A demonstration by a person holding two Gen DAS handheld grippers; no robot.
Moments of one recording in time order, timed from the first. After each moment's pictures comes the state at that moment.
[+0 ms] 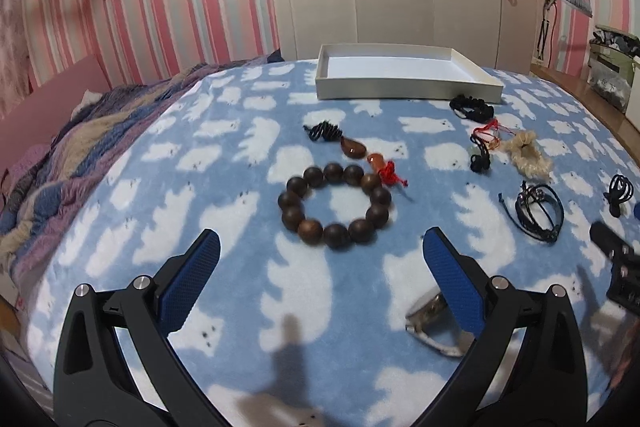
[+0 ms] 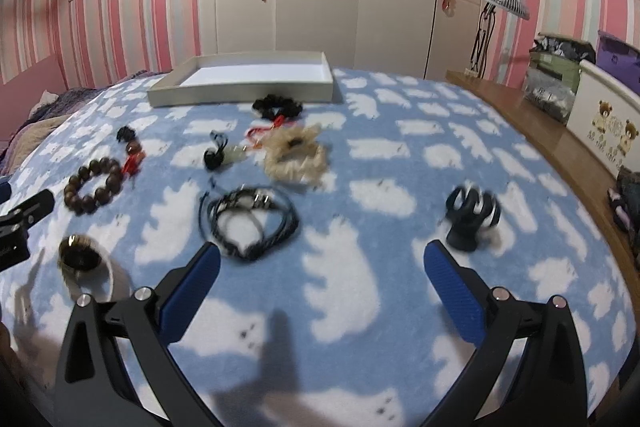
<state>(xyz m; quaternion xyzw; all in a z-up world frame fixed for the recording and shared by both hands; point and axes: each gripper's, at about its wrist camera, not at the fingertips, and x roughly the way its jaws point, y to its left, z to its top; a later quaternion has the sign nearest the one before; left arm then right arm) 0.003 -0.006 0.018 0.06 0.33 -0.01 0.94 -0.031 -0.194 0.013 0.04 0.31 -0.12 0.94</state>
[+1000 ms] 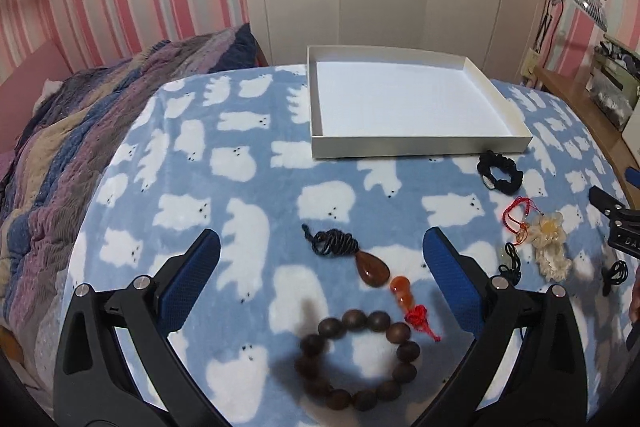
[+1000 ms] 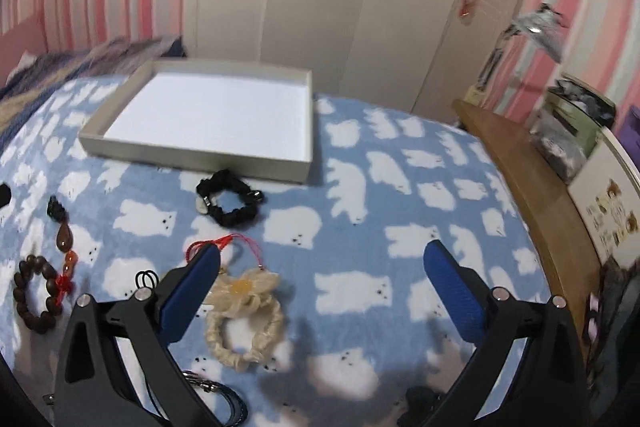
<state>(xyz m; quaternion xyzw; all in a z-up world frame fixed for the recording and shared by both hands) 0.178 0.016 0.064 0.04 0.42 -0.07 0.90 0.143 -0.236 0.075 -0.01 0.40 -0.12 0.91</state>
